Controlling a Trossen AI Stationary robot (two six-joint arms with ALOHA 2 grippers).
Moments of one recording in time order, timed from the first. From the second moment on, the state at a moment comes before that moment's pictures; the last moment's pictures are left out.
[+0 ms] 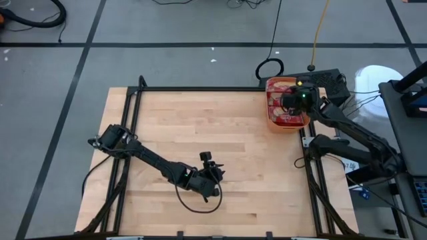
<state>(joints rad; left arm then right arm) -0.42 1.94 1.24 -0.08 -0.70 -0.14 -0.83 0.76 0.56 -0.38 0.46 -1.16</state>
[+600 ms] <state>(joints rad) -0.42 1.94 1.24 -0.05 -0.68 -0.11 -0.96 0.88 0.56 -0.40 0.31 -1.14</state>
